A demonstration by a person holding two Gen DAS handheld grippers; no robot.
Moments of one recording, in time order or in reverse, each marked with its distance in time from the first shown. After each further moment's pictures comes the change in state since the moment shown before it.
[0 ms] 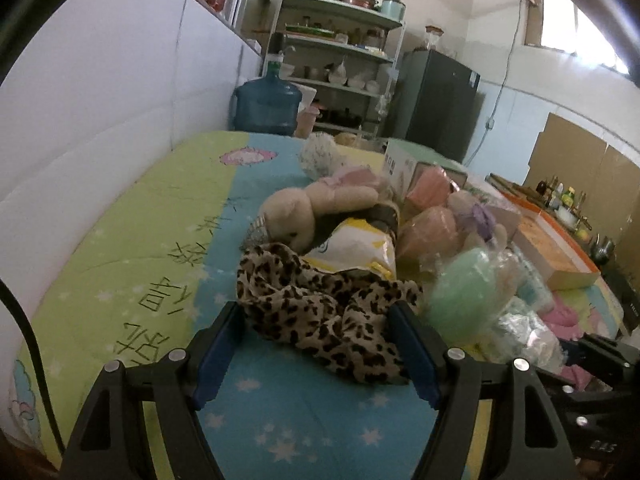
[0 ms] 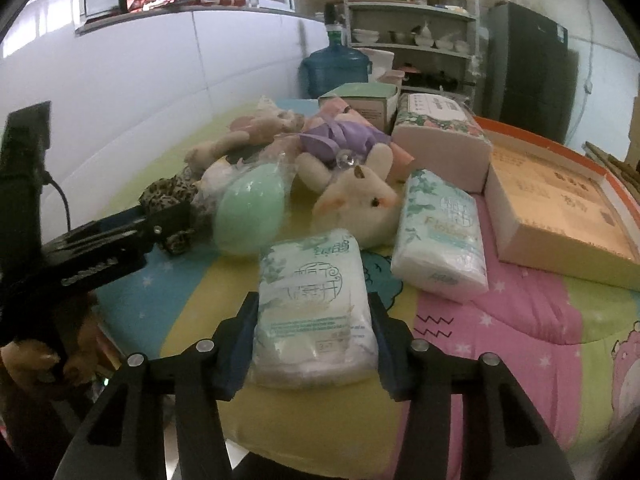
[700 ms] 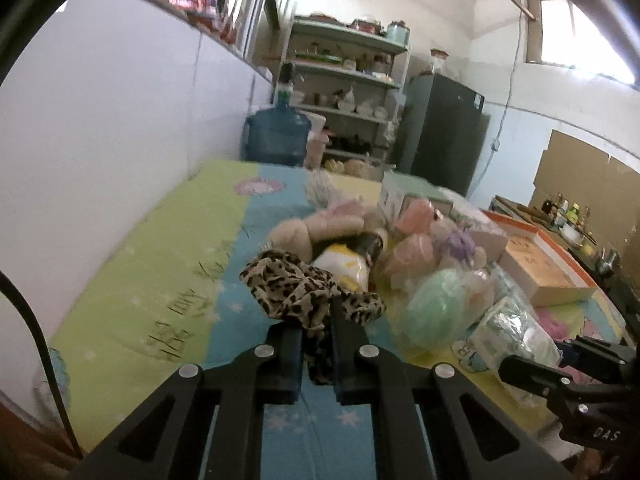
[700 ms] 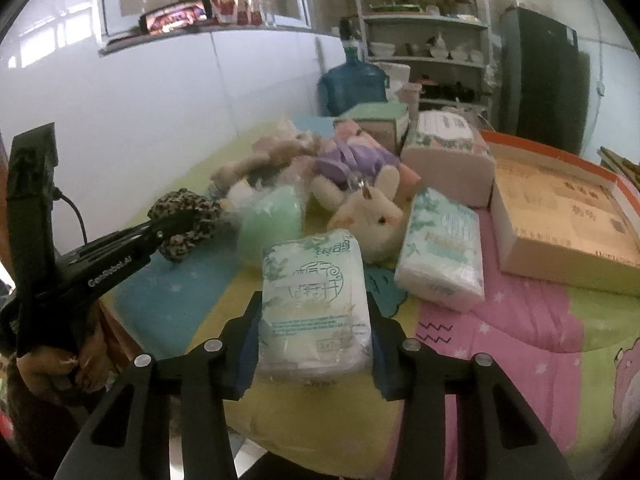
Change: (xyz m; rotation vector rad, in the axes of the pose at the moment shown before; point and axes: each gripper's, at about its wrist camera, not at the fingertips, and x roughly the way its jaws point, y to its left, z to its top) left arm -0.053 -0.011 -0.003 -0.009 -0.129 0.049; right arm -0.026 -0.004 0.000 -0.012 -0.072 0.090
